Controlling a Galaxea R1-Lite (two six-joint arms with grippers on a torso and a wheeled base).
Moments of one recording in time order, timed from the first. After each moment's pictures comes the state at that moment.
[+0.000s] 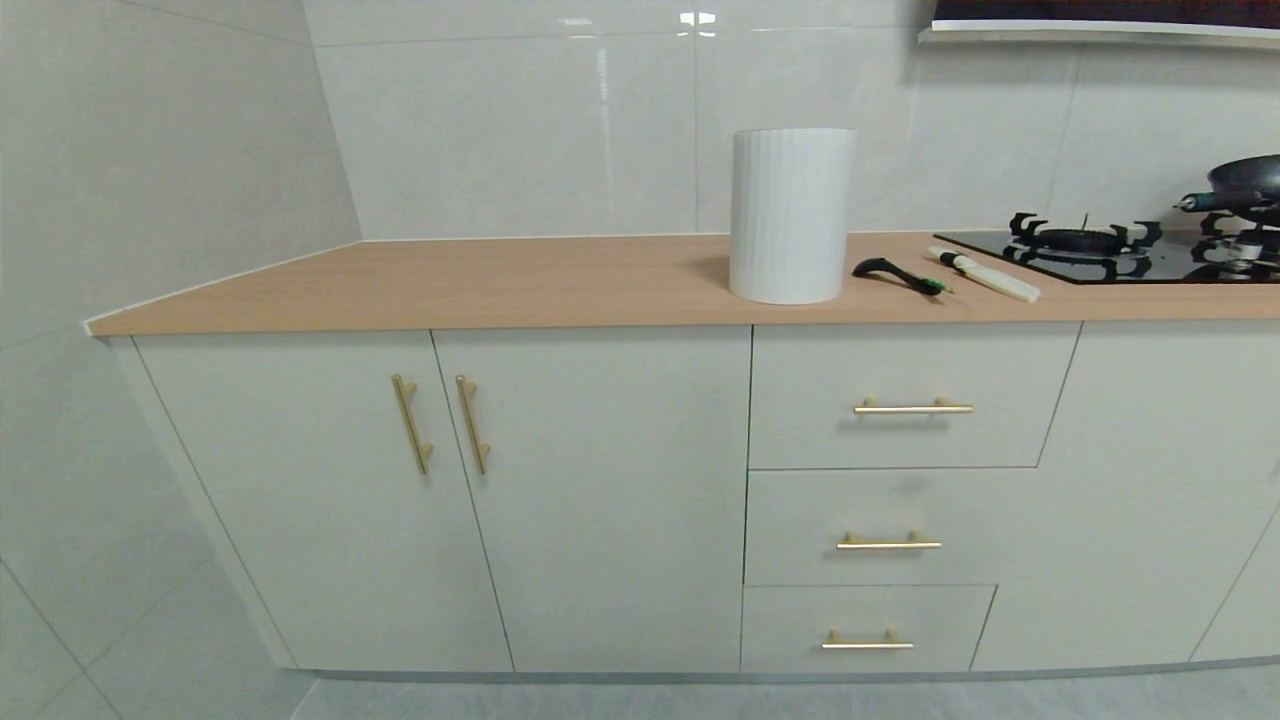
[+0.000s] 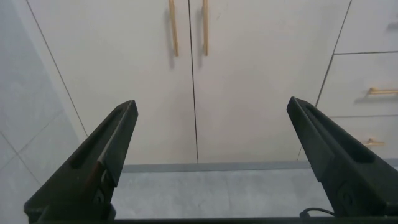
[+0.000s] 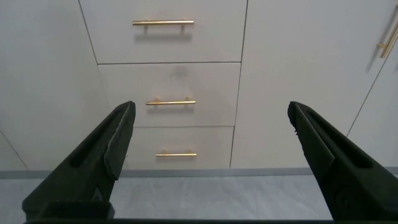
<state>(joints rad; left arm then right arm) 0.00 0.00 0.00 0.00 -0.03 0.01 0.00 0.00 0.00 0.00 -0.03 -0.02</state>
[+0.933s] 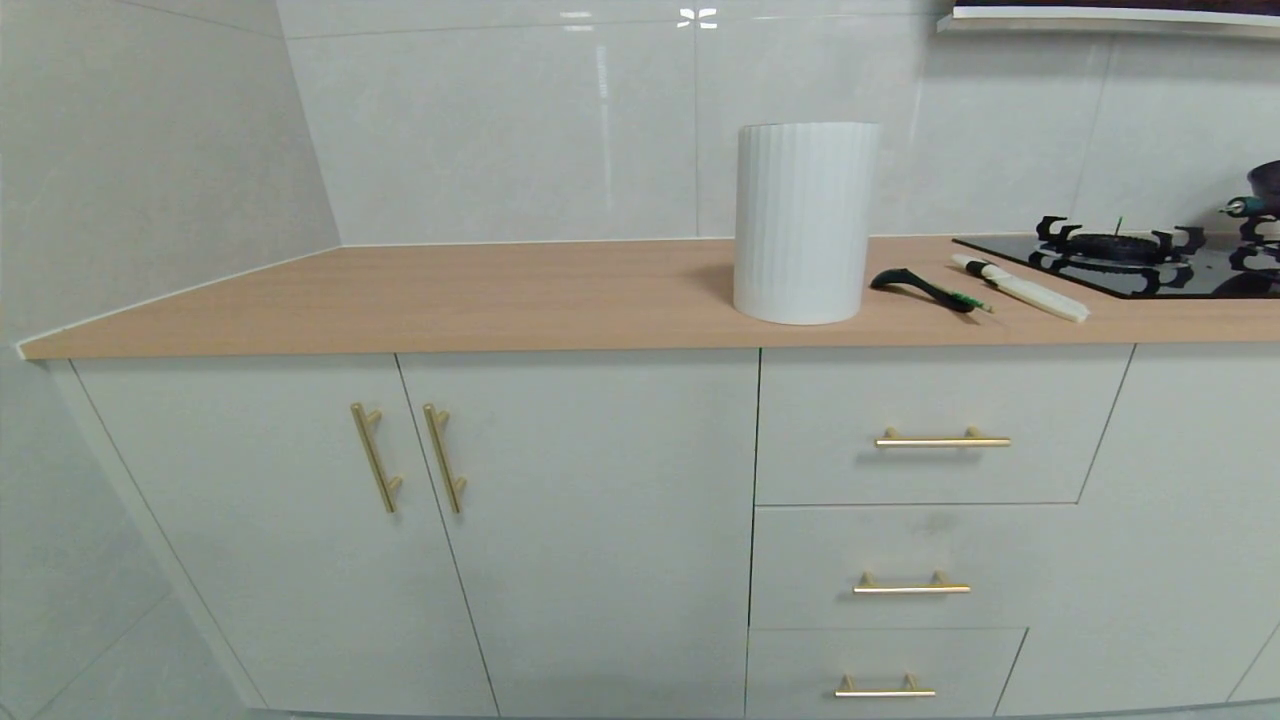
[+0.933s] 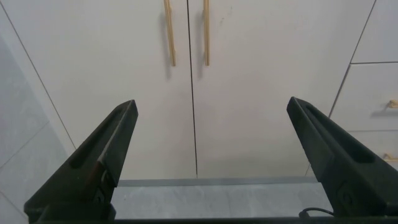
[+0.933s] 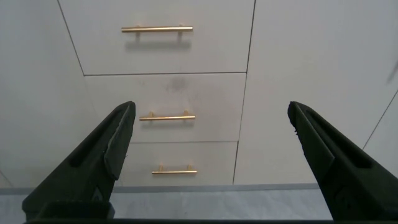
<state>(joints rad) 0.00 0.00 0.00 0.00 -0.03 0.01 0.00 0.00 0.00 0.00 -0.03 -0.01</state>
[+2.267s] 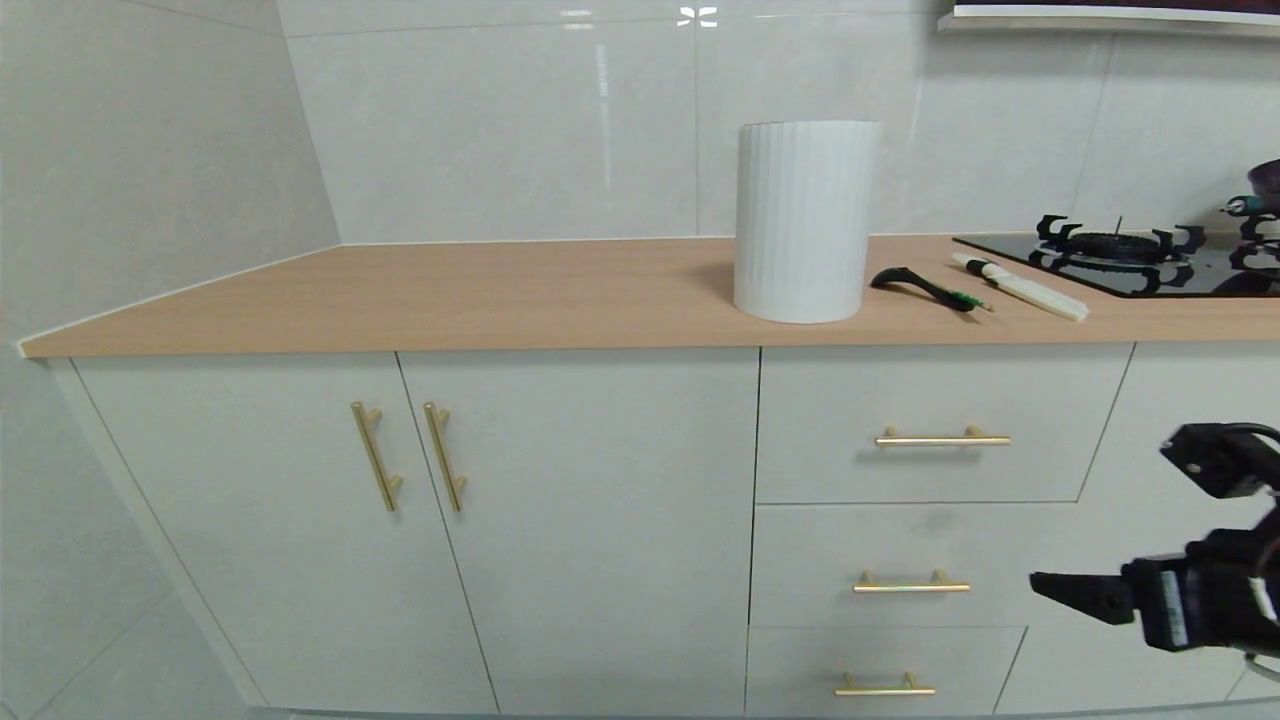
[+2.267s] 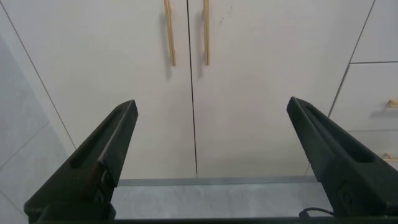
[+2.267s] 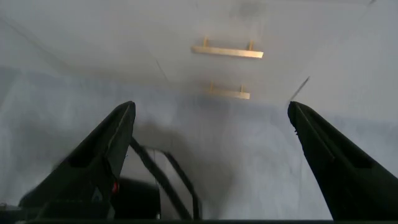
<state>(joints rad) 0.00 0.00 0.00 0.00 -0.03 0.01 0.18 1.33 -0.53 -0.10 0.05 0.09</state>
